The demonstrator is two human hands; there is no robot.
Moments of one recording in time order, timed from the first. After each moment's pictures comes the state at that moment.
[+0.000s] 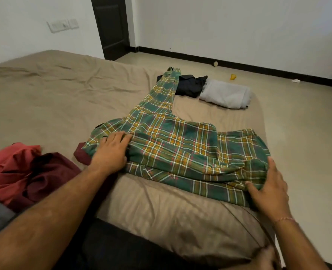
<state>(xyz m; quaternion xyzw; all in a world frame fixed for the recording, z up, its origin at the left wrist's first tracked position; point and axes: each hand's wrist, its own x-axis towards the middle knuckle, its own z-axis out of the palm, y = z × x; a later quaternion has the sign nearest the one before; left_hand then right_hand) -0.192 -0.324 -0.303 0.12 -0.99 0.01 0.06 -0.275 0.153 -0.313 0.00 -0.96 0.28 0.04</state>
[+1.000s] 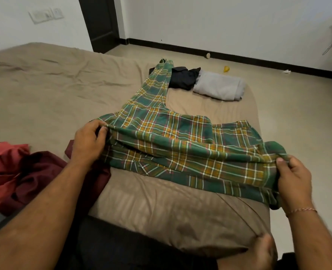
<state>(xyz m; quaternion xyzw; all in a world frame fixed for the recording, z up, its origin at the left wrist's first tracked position) -0.178 -0.341 -0.276 0.17 -0.90 -0.25 0.31 -0.281 0.176 -0.284 -0.10 -0.79 0.60 0.11</state>
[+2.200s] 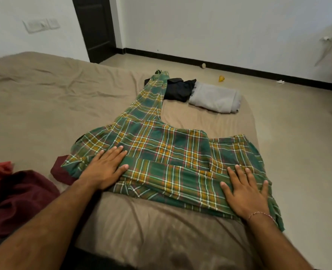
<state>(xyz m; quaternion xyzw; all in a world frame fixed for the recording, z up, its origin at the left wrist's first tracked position) -0.227 -0.340 -0.351 0.06 -1.00 -0.06 -0.05 -0.317 0.124 -0.344 0.08 -0.99 0.02 -0.06</state>
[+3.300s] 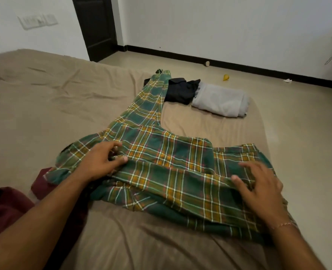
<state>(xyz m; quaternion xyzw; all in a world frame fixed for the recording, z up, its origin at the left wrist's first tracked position) -0.286 -0.366 -0.331 0.09 -0.96 -0.27 0.08 -0.362 0.116 -0.309 0.14 -0.95 0.25 0.09</state>
